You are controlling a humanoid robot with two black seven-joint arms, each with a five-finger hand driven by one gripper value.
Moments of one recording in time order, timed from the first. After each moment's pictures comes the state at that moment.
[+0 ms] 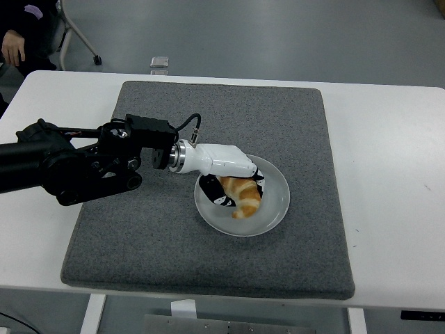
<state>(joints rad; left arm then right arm) -1.14 0.40 -0.01 -1.22 1.53 -0.09 -0.31 0.06 0.00 -0.15 0.15 0.04 -0.02 -0.06</state>
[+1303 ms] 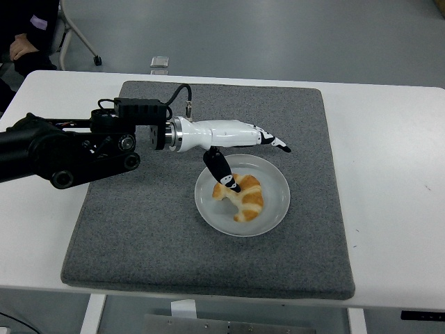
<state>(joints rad) -1.17 0.44 -0.10 -1.25 1.27 -0.08 -0.31 0.06 0.00 -0.15 0.15 0.03 -0.02 -0.06</state>
